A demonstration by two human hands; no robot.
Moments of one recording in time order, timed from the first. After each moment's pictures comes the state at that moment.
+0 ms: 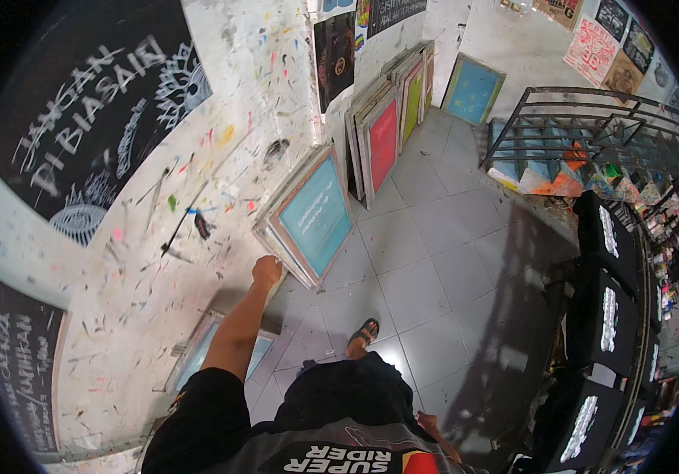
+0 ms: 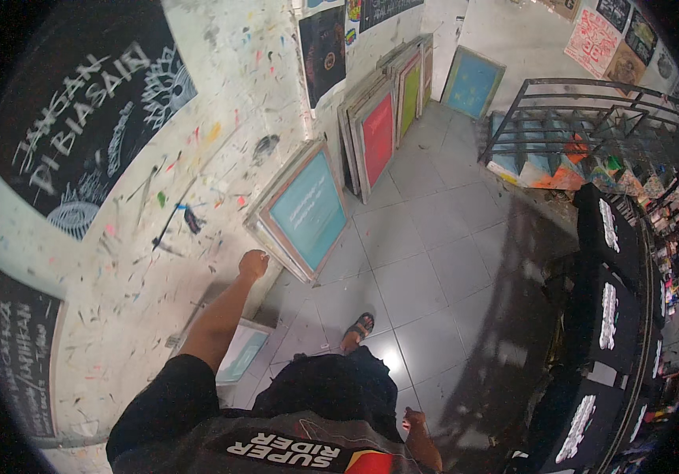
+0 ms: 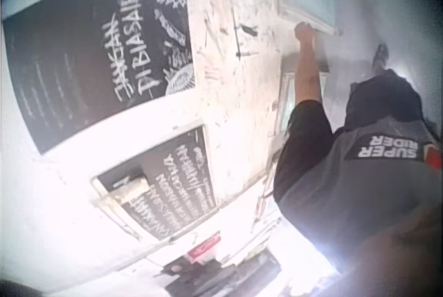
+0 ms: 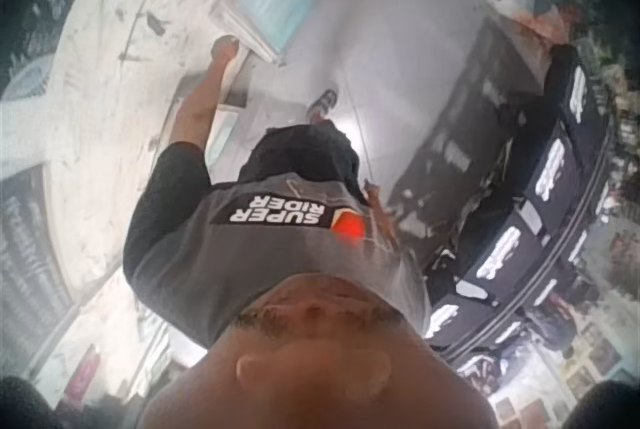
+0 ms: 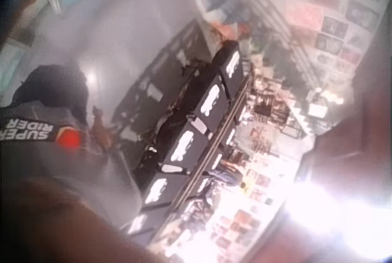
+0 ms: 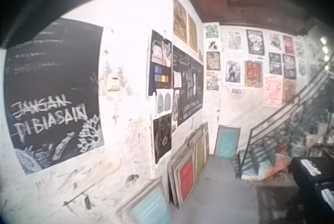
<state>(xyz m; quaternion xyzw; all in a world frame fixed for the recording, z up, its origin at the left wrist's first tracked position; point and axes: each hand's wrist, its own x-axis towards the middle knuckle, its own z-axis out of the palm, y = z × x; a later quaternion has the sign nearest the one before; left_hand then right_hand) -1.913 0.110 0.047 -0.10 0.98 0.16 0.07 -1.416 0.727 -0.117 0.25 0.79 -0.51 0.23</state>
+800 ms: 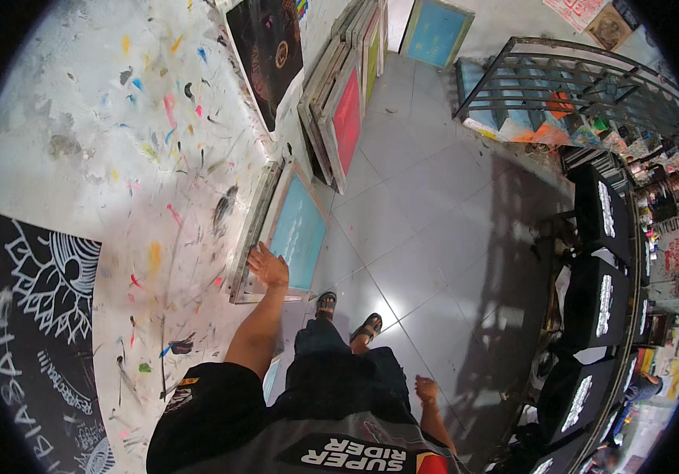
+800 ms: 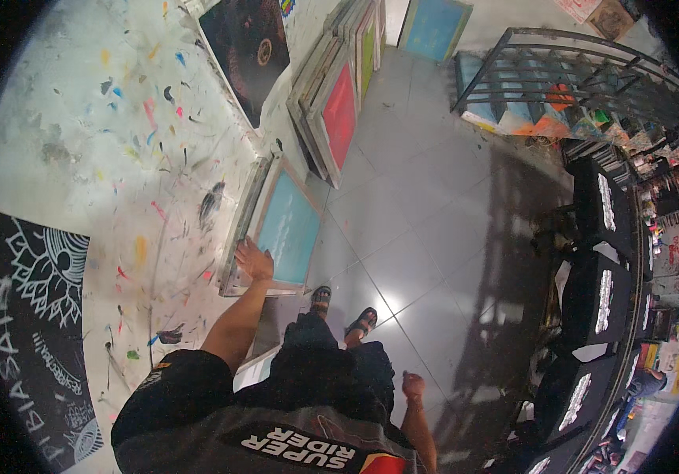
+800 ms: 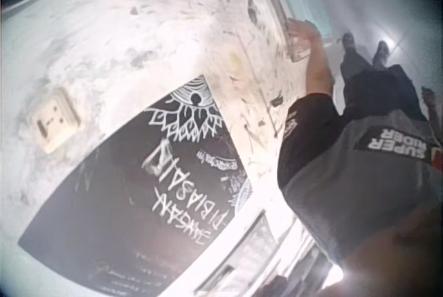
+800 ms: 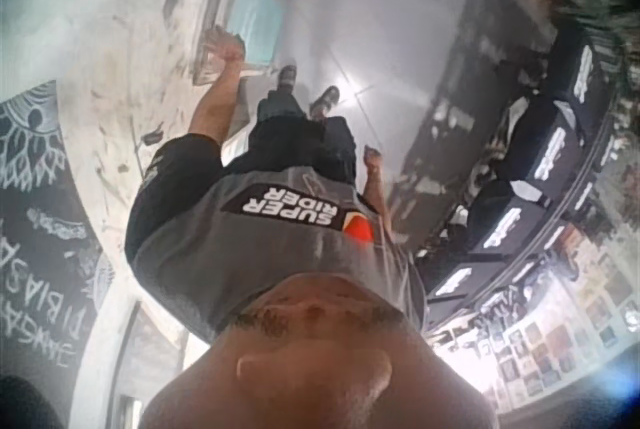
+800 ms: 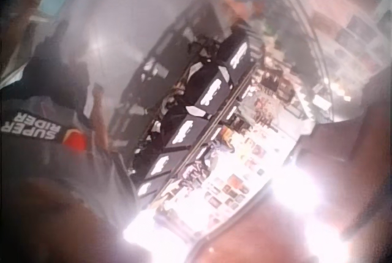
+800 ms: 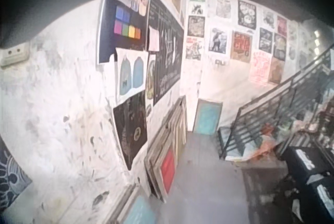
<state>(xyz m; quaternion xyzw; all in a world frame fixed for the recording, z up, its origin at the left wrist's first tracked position) -2.172 0.199 0.006 -0.20 0.98 0.03 0.00 -1.641 0.615 -0.083 0.44 0.80 -0.35 0.20</state>
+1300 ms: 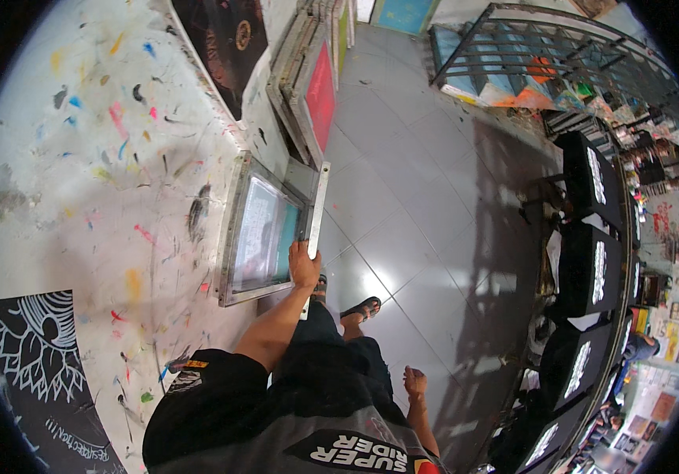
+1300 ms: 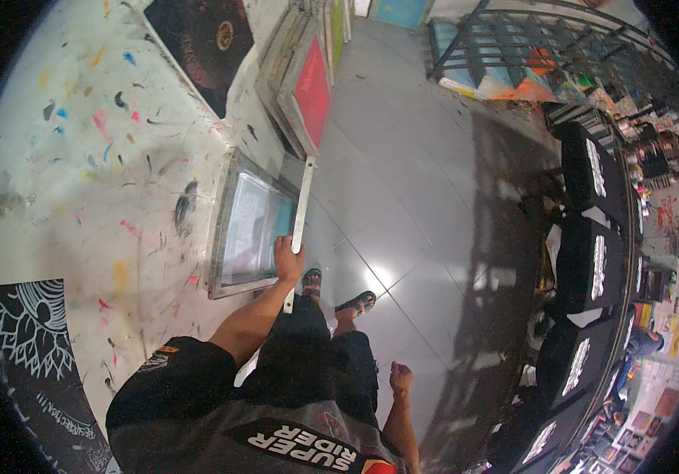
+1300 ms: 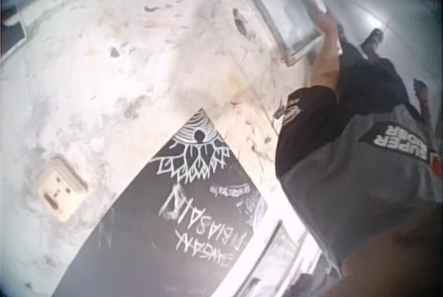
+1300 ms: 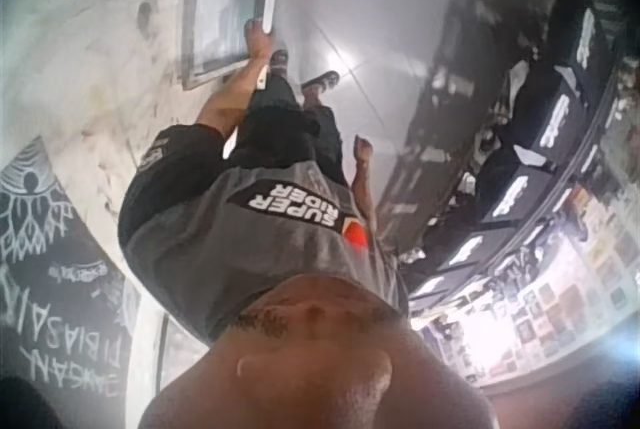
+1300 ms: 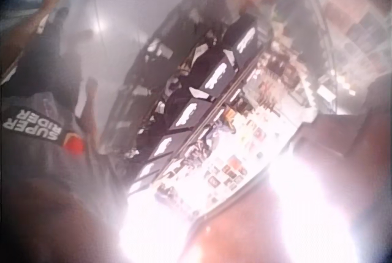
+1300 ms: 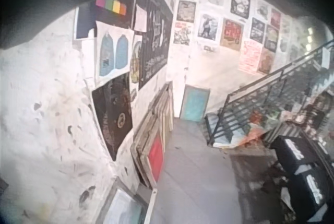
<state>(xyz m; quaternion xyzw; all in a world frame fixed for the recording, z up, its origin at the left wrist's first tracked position) -2.150 0.282 -0.033 0.02 0.93 0.35 -0.05 -1.669 0.515 -0.022 0.56 0.71 -0.39 0.13</state>
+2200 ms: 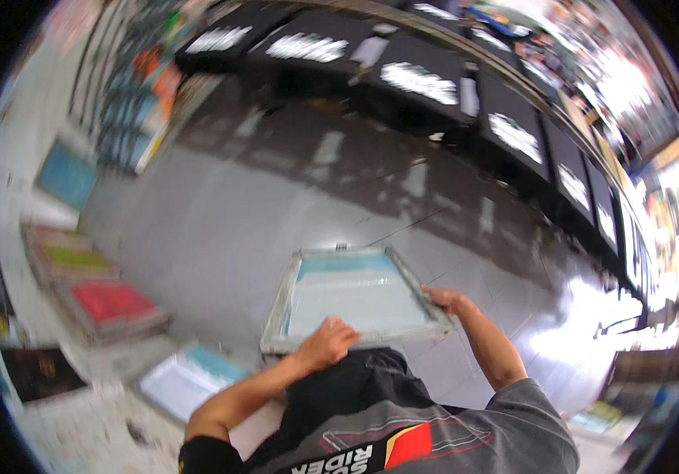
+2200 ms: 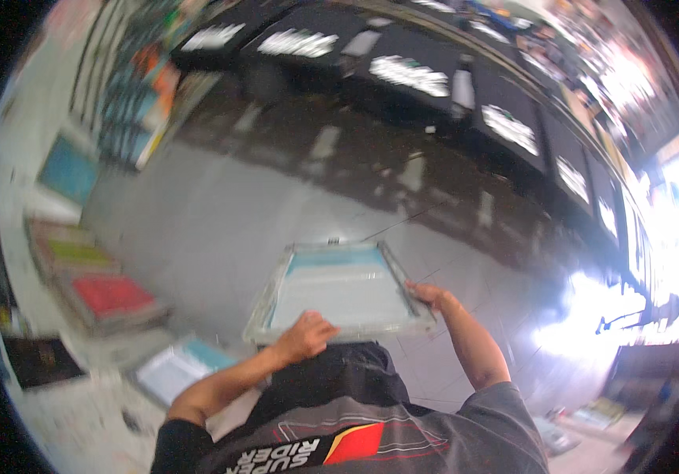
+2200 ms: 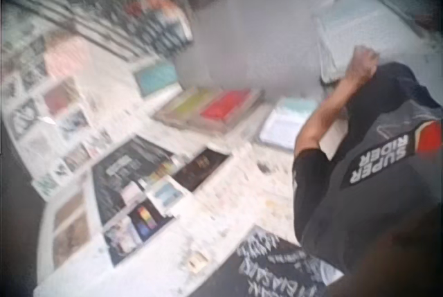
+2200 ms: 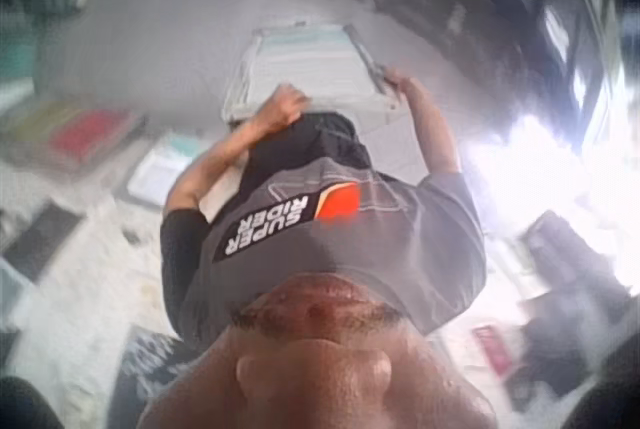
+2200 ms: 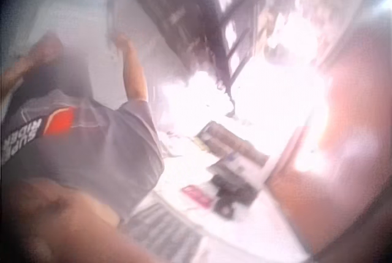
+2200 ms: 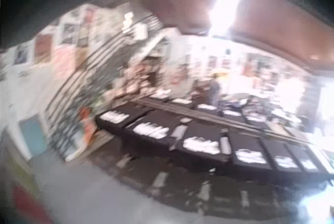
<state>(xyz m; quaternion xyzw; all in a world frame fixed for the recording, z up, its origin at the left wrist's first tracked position) -1.761 0.469 0.178 0.92 0.22 0.23 0.24 -1.321 0.526 0.103 0.70 0.25 -0.67 0.01</state>
